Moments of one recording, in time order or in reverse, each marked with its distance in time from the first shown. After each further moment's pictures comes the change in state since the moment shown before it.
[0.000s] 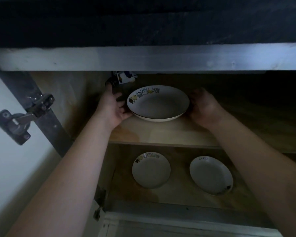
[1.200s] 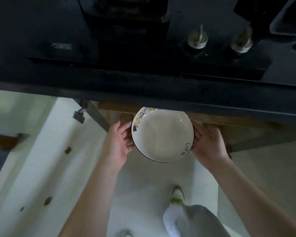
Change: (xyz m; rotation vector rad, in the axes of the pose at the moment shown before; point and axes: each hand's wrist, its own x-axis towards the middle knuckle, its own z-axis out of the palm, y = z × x) left_hand -0.213 0.036 0.004 0.032 0.237 -0.483; right_hand -0.199 -0.054 -0.033 0.250 0.157 0.497
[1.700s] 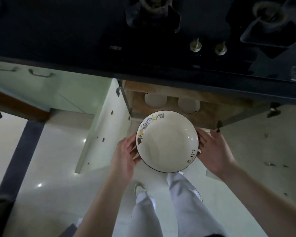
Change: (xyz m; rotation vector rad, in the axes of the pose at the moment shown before) left_hand -0.265 -0.004 -0.076 -0.113 0.006 -0.072; right_hand -0.254 0.003 0.025 -0.158 -0.076 0.144
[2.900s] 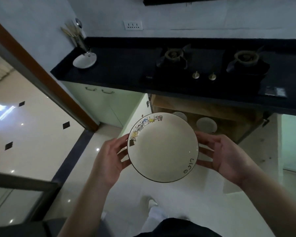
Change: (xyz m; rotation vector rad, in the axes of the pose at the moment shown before) left_hand -0.311 -0.021 -0.026 0.063 0.008 0.393; right_hand -0.285 -0.010 -0.001 -0.274 -0.287 -0.076
